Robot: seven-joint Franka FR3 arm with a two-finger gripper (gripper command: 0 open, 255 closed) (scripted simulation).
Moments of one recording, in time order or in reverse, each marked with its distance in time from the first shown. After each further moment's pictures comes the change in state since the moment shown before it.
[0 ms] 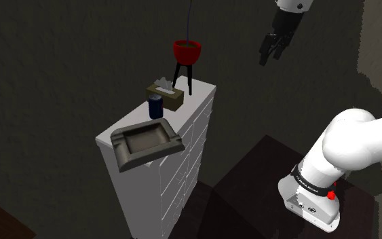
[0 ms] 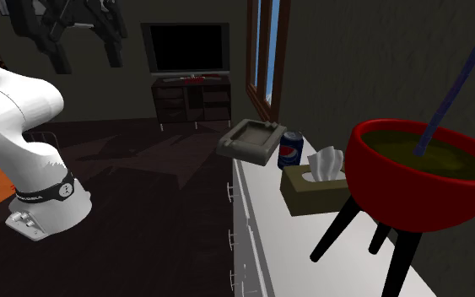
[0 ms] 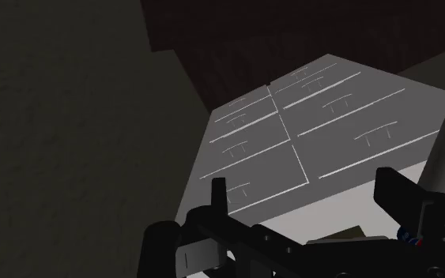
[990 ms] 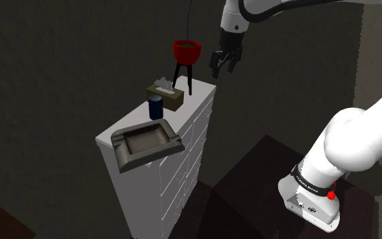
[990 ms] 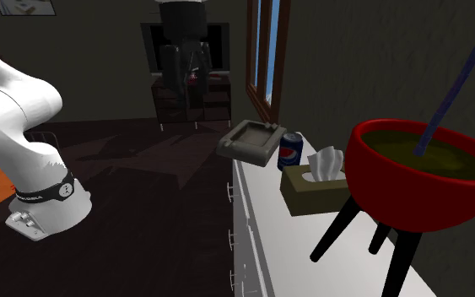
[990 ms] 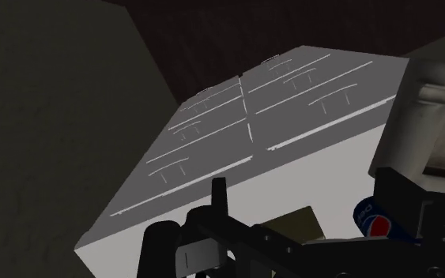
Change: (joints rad) arm 0.066 0.404 0.108 0.114 0.084 0.256 0.134
